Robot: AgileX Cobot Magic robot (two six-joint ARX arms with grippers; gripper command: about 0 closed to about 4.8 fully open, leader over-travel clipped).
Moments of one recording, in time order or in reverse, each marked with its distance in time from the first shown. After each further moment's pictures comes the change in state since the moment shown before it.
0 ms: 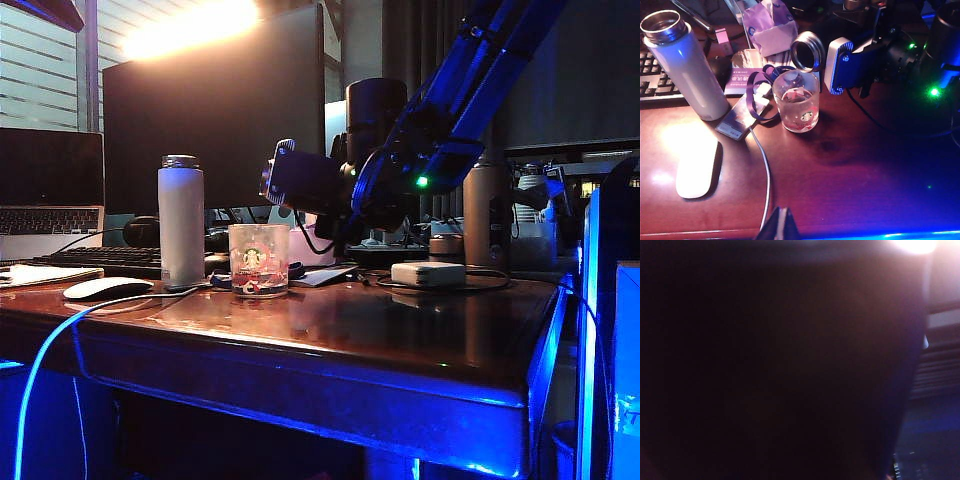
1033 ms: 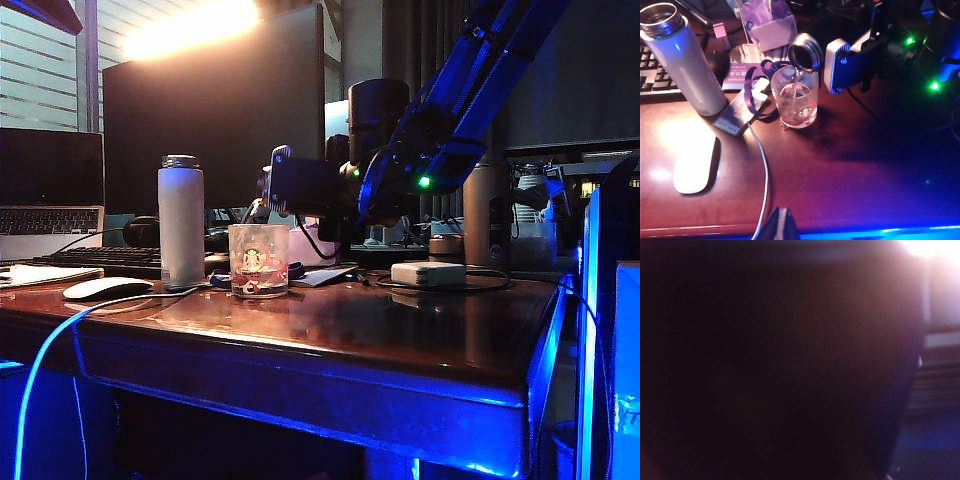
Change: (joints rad) left arm 0.000 -0.001 0.000 -0.017 0.000 0.000; right arm -0.005 0.000 0.000 -0.004 -0.041 -0.077
